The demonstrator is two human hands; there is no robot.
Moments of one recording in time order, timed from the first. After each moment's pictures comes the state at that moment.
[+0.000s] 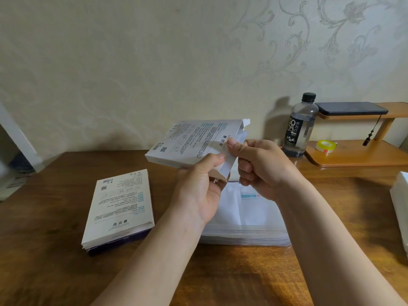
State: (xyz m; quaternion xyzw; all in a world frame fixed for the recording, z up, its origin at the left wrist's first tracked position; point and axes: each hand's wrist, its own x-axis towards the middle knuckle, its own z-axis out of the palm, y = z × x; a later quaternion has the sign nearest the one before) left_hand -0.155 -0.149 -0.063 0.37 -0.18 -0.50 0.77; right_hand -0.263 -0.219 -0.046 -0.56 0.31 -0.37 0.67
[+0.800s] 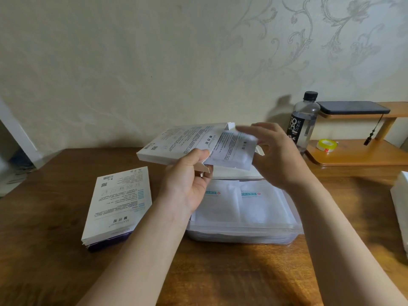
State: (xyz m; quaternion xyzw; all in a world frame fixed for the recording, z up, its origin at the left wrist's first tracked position) left_hand -0.132 -0.153 -0.061 0.38 -0.08 -0.50 0.77; right_hand -0.288 -0.248 -0.061 -0.82 0.34 -0.41 0.20
